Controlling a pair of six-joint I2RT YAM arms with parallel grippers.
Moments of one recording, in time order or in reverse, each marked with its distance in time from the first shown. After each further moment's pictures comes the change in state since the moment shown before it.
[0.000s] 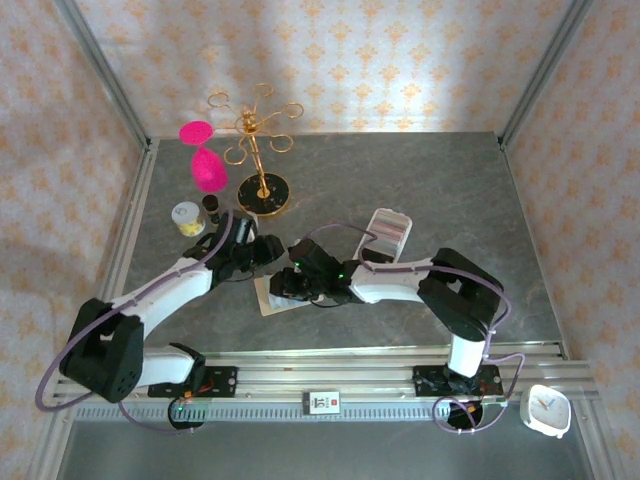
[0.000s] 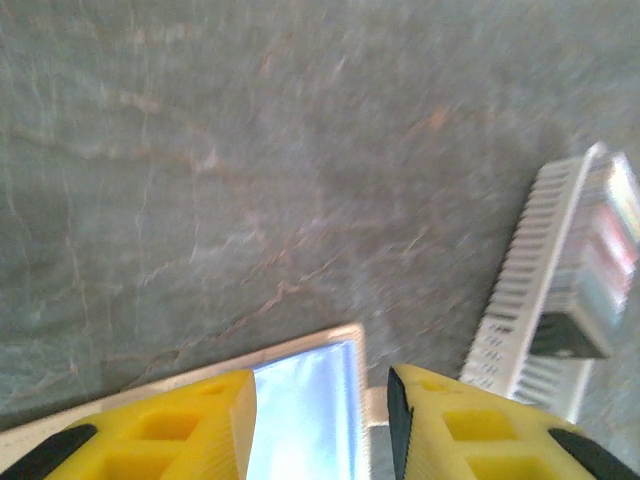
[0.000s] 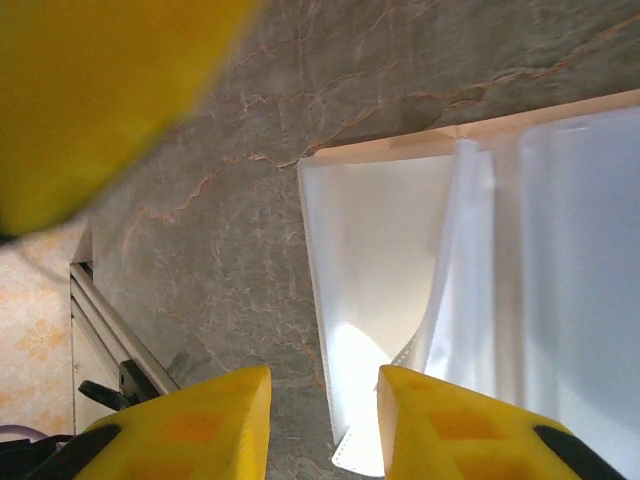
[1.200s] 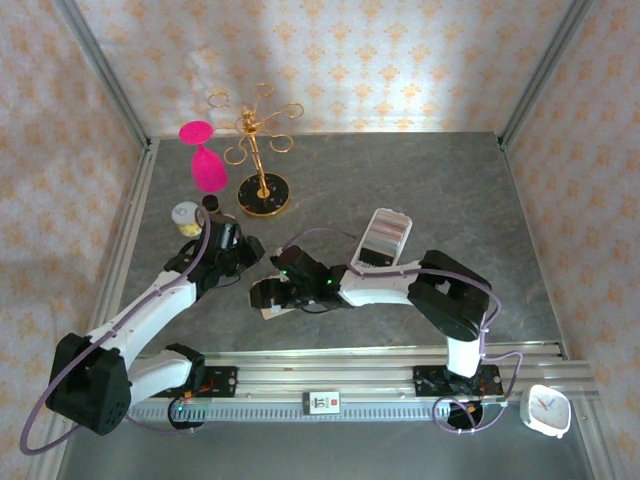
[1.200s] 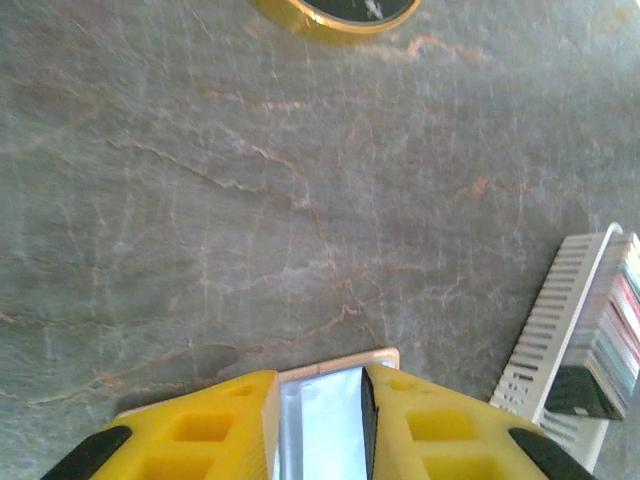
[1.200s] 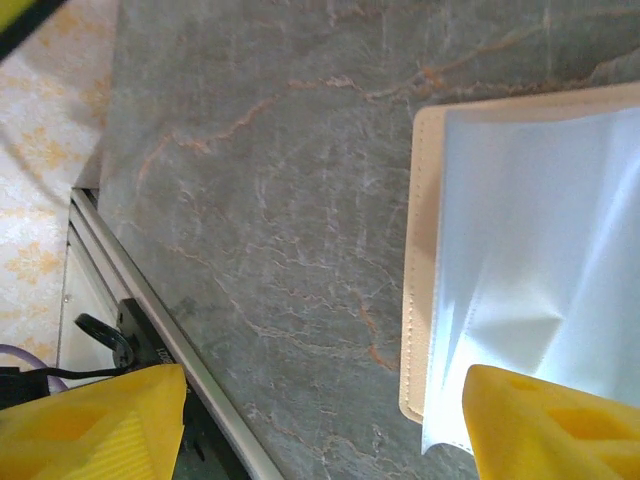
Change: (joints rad) left arm 0.043 -0.161 -0.043 -0.119 -0.127 -0.047; right arm 0.064 0.023 0.046 0.004 -0.029 -0.095
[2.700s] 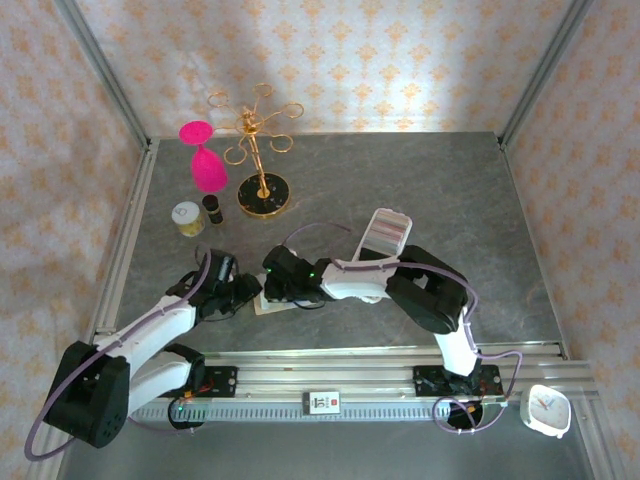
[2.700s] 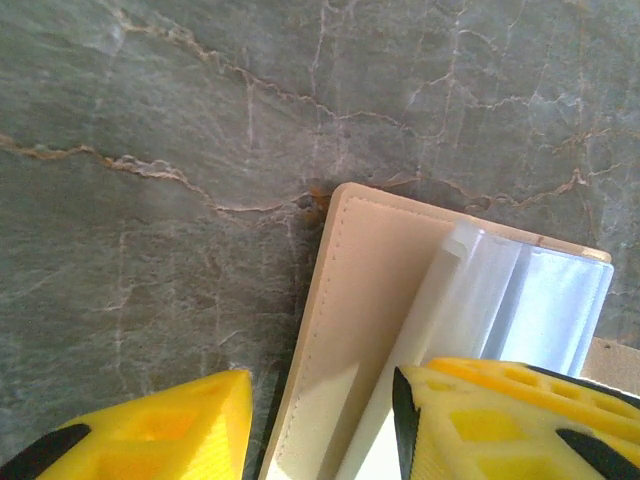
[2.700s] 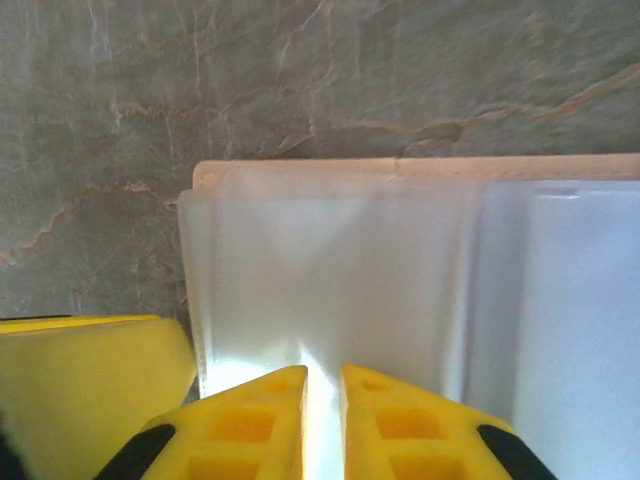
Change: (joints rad) left arm 0.013 -0.048 -0.290 0.042 0.121 -0.059; right arm 0.000 0.139 0.170 -0.232 0.247 0.025
